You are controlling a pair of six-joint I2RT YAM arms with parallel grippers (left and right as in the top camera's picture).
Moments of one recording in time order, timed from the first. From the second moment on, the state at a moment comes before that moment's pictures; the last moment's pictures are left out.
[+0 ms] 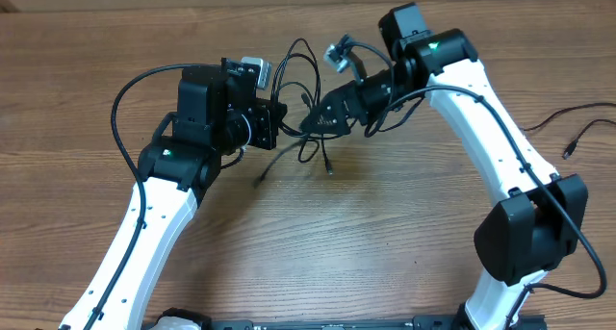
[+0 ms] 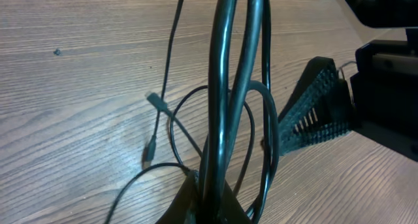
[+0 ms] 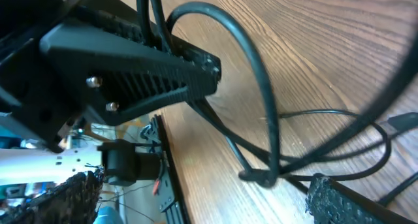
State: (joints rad) left arm -0.26 1.35 1.12 -0.43 0.40 -0.23; right arm 0.35 1.93 1.81 -1.16 -1.02 -0.26
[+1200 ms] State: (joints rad) left arm -0.26 1.35 1.12 -0.57 0.41 -0.23; right arm 0.37 1.93 1.81 -1.18 -0.78 -0.20
